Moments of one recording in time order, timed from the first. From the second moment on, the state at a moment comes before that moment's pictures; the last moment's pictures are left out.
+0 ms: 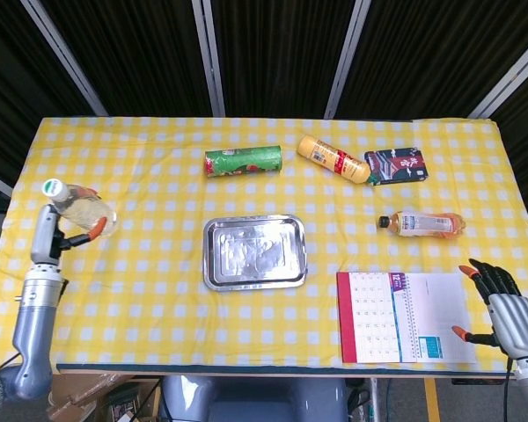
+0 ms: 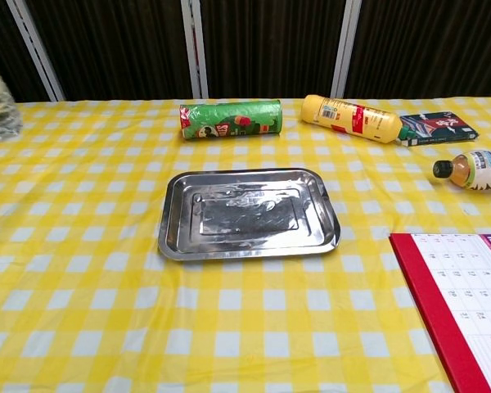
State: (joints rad) left arm -0.37 -1.40 -0.40 -1.59 1.15 1.16 -0.53; right arm 0.12 -1.00 0.00 -1.63 -1.50 1.33 0.23
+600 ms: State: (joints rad) left arm -0.65 -1.79 -0.41 -1.69 1.02 1.12 -0.18; right arm 0.12 -0.99 0.00 -1.61 -1.51 1.33 0.25
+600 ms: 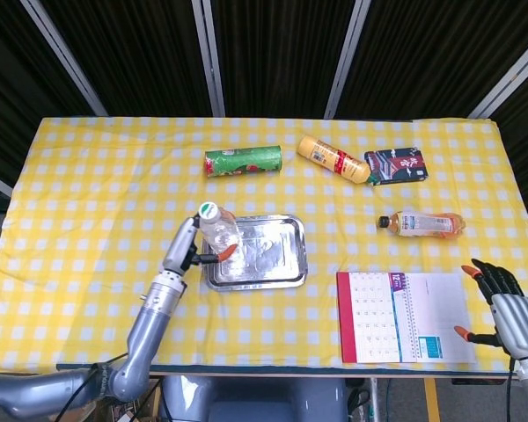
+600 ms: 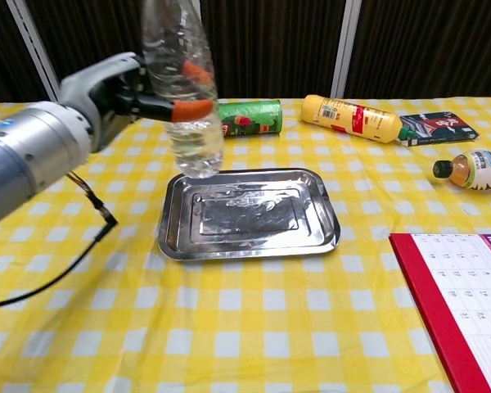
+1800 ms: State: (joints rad) left arm -0.46 -1.44 -0.40 -1.95 1.11 1.24 -0.23; right arm 0.12 -1.00 0.00 -1.62 -1.50 1.31 0.24
